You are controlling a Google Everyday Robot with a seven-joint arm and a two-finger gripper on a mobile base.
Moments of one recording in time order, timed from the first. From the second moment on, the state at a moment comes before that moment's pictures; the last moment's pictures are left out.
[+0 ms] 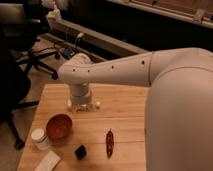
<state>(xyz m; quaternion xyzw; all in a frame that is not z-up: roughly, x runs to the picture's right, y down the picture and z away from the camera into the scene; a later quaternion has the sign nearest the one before) -0.104 0.103 0.703 -0.26 0.23 0.64 0.68</state>
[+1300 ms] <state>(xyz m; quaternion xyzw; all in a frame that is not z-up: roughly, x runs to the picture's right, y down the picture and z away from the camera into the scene) -0.183 0.105 0.704 -0.23 0.21 0.49 0.81</state>
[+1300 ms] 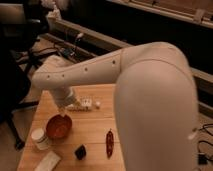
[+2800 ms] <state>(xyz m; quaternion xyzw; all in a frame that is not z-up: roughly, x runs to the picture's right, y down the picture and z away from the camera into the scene) -0.325 0.217 0.707 -0.34 0.12 0.27 0.89</state>
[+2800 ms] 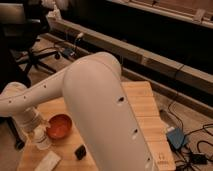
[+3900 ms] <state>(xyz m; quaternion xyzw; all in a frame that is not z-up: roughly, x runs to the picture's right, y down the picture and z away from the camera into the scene) -0.343 0.232 0.714 -0.35 0.08 0.22 0.91</state>
